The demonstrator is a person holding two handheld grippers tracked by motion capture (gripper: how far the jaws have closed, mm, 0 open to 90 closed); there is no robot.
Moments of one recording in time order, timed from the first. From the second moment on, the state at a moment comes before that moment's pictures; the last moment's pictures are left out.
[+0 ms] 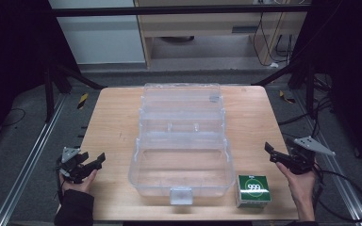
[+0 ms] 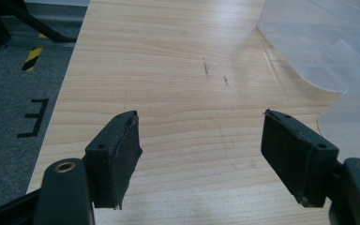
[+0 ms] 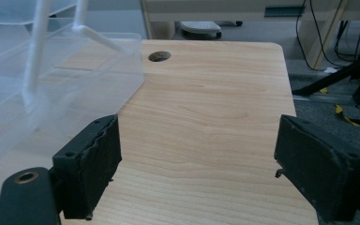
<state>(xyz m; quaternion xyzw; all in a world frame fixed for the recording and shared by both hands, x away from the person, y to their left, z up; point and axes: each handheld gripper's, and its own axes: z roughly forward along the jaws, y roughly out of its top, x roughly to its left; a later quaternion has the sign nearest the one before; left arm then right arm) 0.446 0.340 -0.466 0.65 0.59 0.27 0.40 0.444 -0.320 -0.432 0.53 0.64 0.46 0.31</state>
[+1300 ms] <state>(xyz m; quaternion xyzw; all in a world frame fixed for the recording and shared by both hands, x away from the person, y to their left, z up) 0.454 0.330 -0.476 0.70 0.56 0.25 0.36 0.428 -0.250 -0.357 0.23 0.90 0.34 0.17</state>
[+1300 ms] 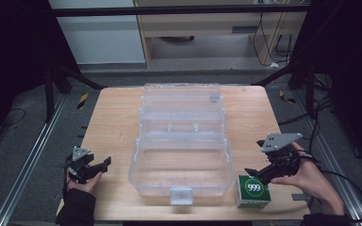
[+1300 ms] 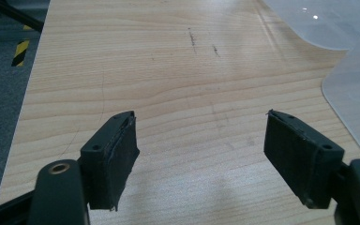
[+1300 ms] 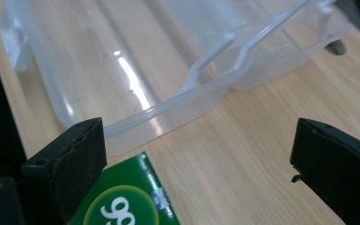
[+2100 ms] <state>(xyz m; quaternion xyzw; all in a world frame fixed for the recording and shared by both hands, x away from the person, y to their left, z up) 0.456 0.328 -0.478 0.71 0.56 0.25 0.35 0.418 -0.239 -0.372 0.15 0.95 0.25 0.09</state>
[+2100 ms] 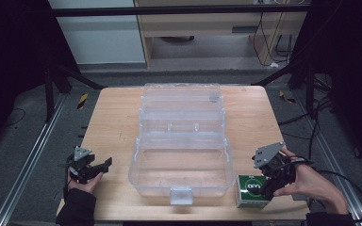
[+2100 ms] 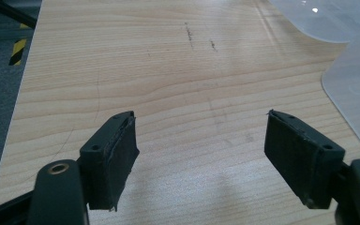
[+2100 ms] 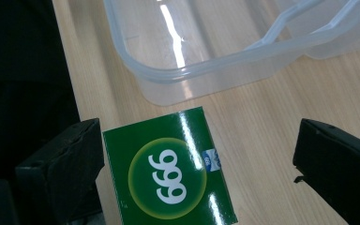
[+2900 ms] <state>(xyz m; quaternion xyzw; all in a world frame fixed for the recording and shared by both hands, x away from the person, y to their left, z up) 0.456 0.327 -0.478 0.71 0.55 0.25 0.35 0.417 -0.228 -0.390 0.11 0.98 0.17 0.07</state>
